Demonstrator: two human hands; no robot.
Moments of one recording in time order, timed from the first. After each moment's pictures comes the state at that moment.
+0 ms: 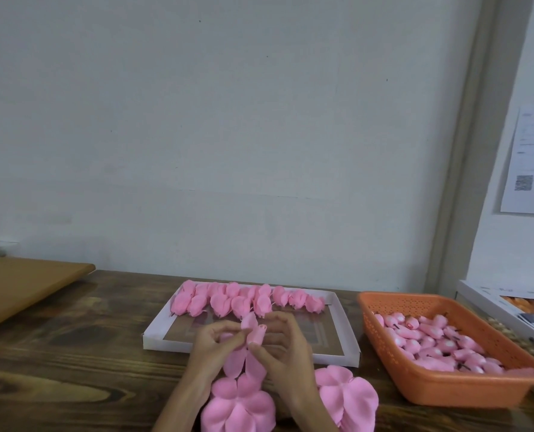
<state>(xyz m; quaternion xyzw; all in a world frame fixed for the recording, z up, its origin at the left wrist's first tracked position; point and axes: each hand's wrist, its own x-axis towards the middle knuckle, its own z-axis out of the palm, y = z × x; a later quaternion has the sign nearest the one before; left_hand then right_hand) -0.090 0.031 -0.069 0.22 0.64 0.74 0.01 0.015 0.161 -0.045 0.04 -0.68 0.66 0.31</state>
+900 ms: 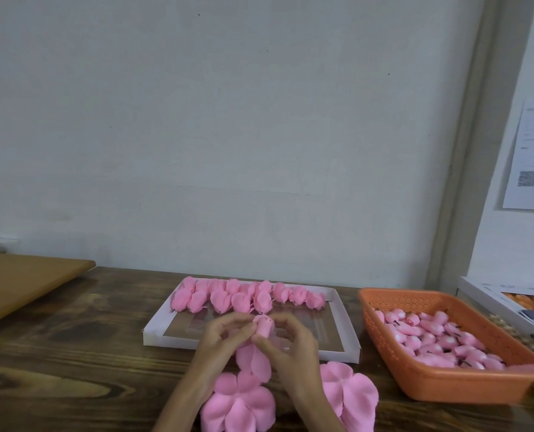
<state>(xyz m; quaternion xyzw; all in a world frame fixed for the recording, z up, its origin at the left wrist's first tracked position) -0.089 0.034 -0.071 0.29 0.62 0.73 0.05 0.009 0.171 -0.046 0.00 -0.75 0.56 0.35</state>
